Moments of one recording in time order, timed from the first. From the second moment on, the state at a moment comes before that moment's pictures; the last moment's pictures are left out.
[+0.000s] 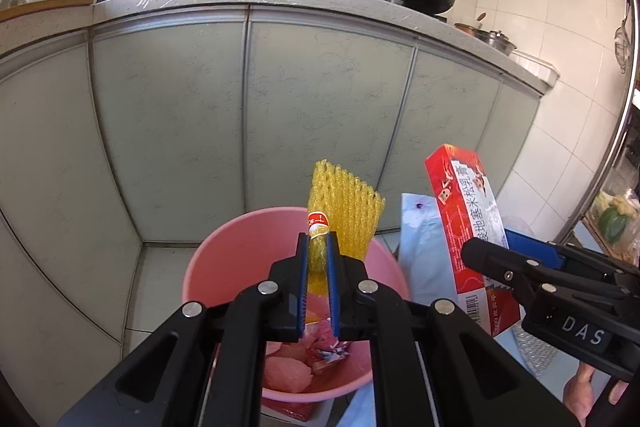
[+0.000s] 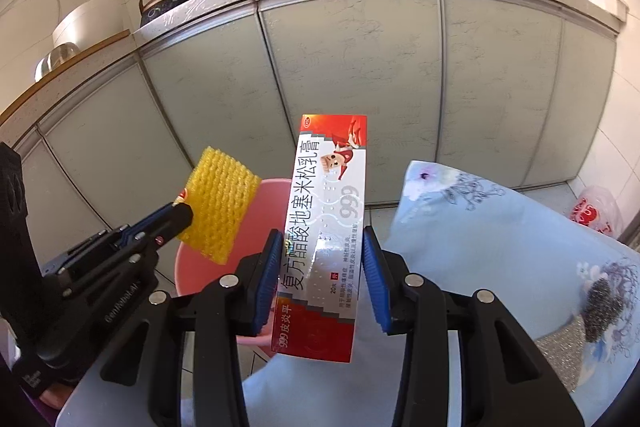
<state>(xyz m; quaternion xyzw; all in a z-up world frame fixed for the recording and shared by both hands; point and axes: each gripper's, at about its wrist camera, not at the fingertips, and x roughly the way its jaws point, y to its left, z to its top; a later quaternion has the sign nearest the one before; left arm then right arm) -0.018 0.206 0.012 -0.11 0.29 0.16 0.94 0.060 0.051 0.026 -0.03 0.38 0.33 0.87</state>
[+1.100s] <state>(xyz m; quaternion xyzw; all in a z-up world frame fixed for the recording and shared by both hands) -0.009 0.267 -0.066 -0.16 0.38 0.22 0.88 0.092 0.136 -0.054 -0.03 0.48 0.36 0.80</state>
